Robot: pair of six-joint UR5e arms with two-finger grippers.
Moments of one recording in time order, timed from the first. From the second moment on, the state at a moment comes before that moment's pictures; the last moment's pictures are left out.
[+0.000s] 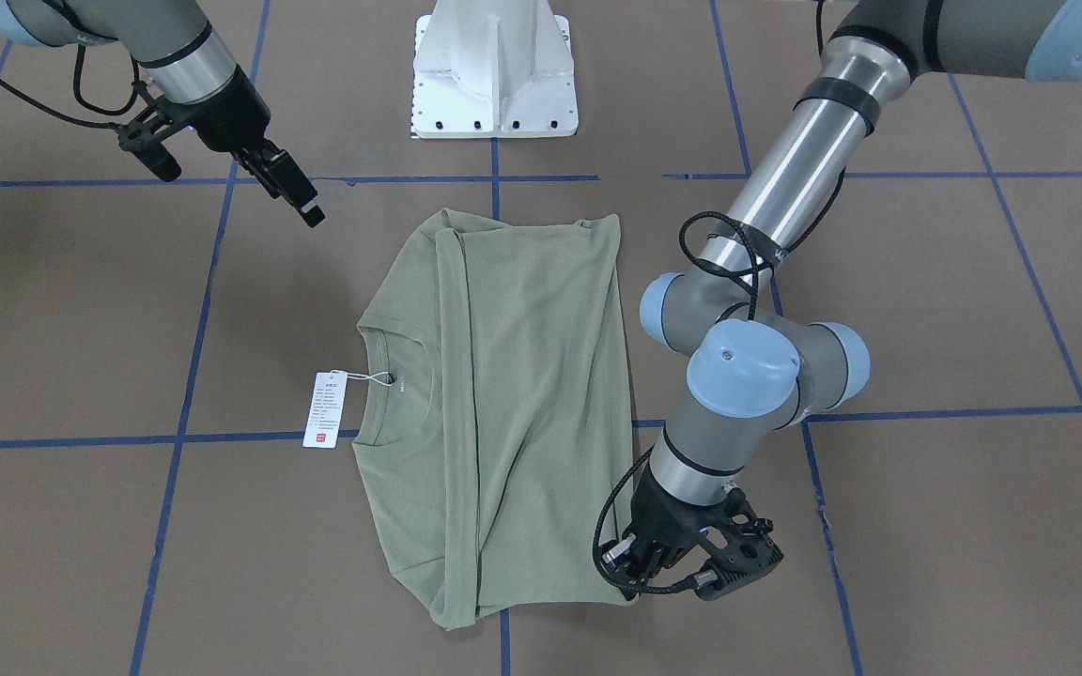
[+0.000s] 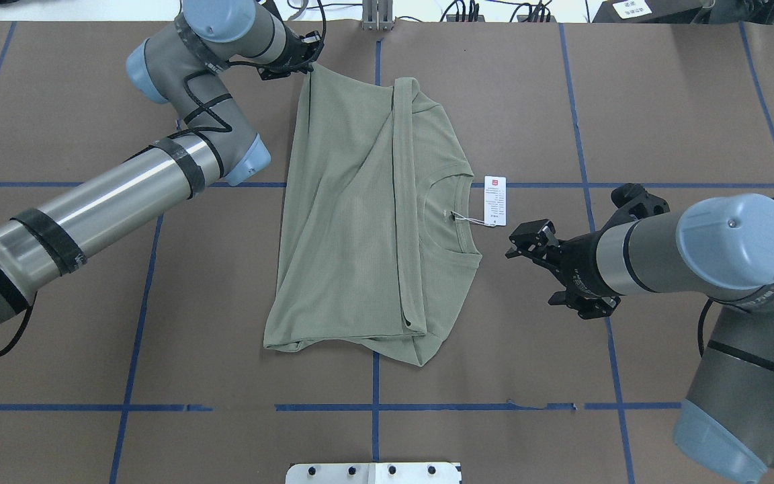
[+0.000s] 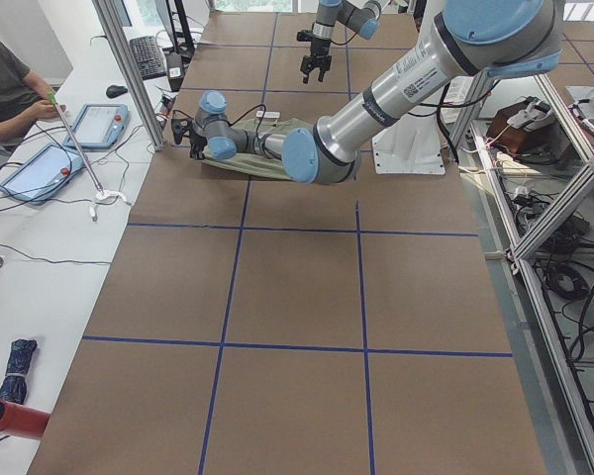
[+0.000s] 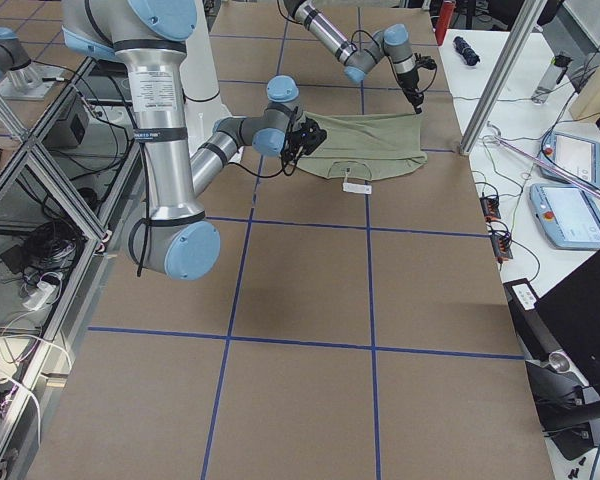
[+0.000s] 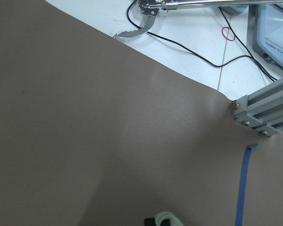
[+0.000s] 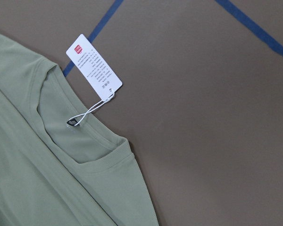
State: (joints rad) left arm -0.86 -2.61 -0.72 -2.49 -1.85 -1.47; right arm 0.55 -1.40 2.11 -1.25 1.85 2.00
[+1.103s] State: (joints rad) left arm -0.89 -2.18 -1.30 -2.43 -2.03 -1.47; right arm 0.40 -1.04 1.86 -1.52 1.82 1.14
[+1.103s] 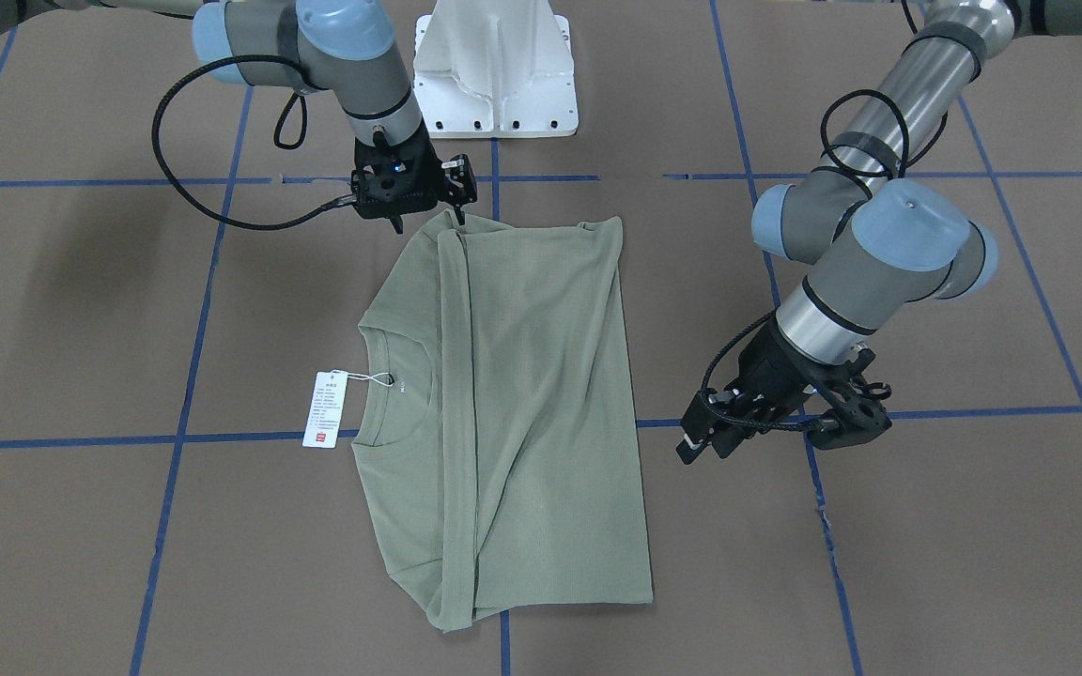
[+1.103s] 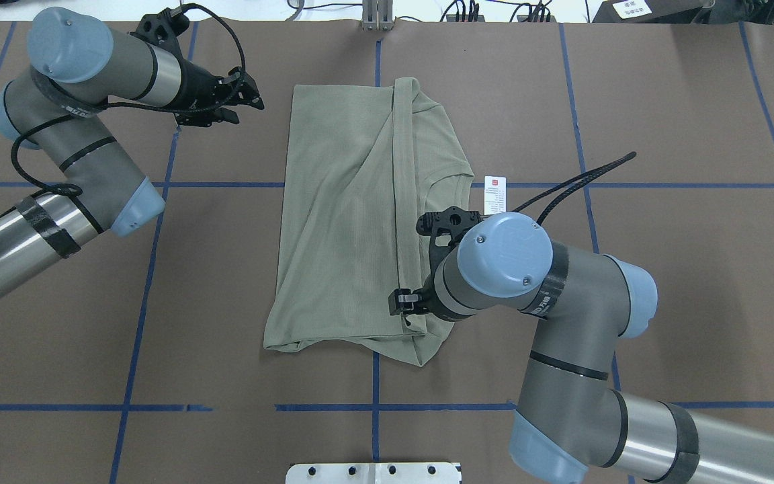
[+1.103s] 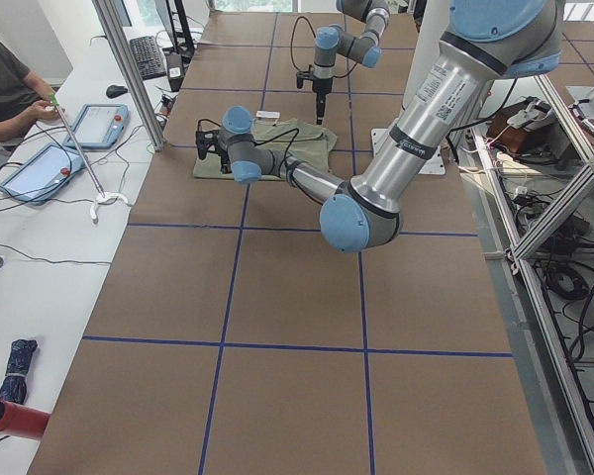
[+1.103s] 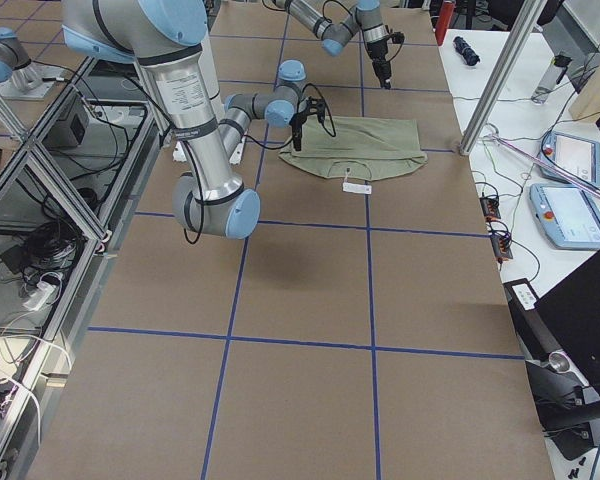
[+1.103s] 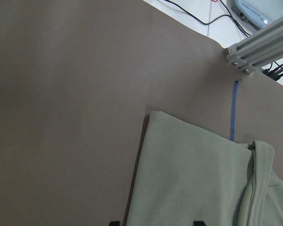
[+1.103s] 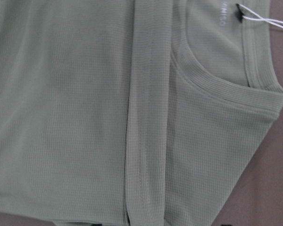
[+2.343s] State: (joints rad) left arm -0.89 -2.17 -1.29 -2.44 -2.02 -1.47; right arm 0.22 -1.00 1.80 -1.57 1.47 0.80
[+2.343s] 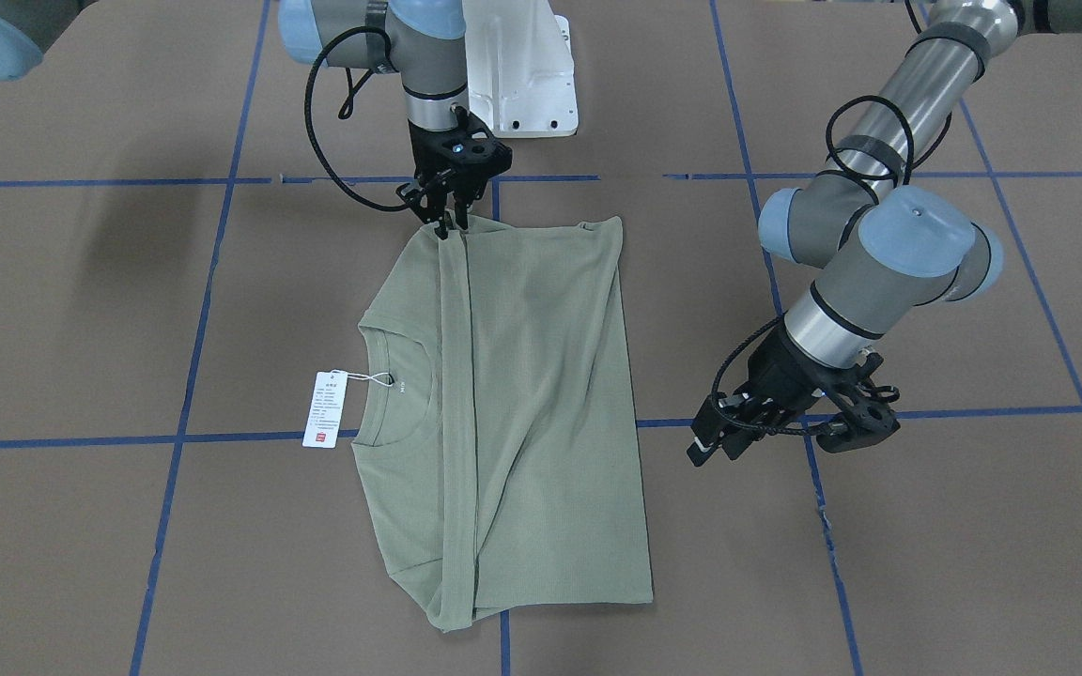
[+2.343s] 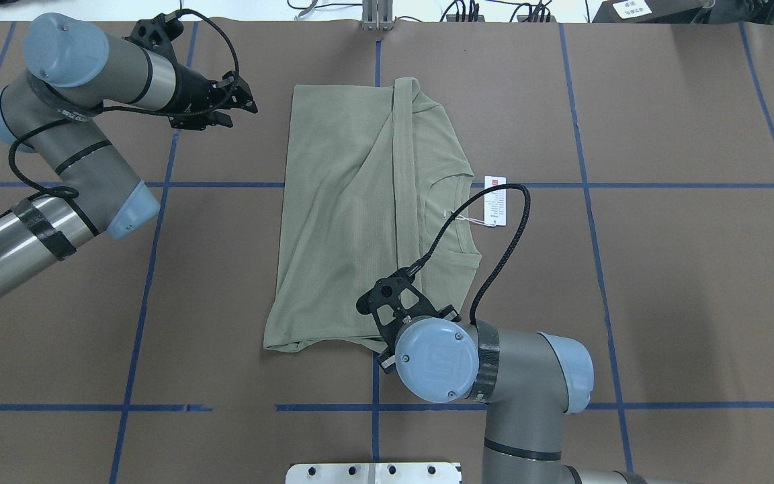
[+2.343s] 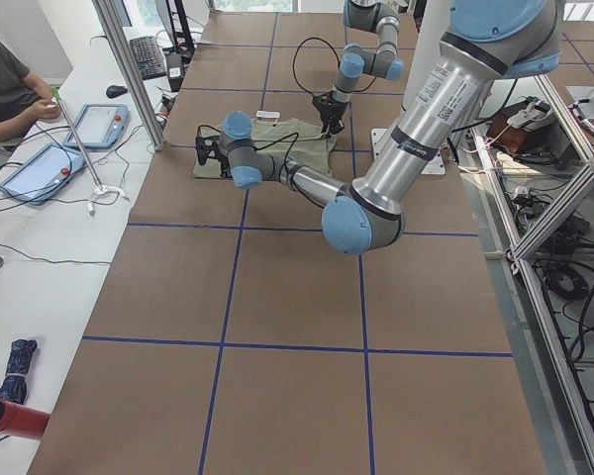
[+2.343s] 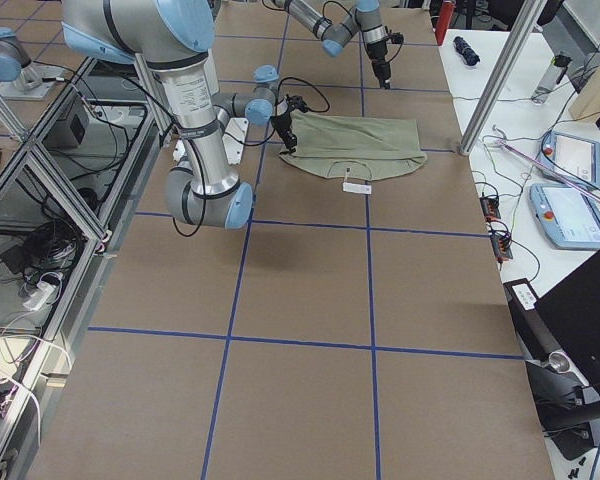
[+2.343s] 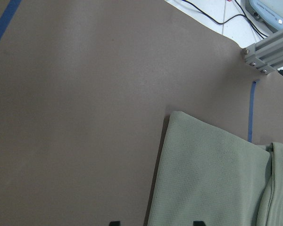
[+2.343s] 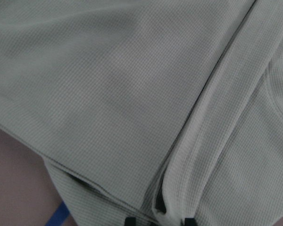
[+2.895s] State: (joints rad) left arm -0.89 -2.17 -1.27 -2.44 -2.02 -1.47; right arm 0.23 -0.99 1.80 -1.56 1.45 0.79
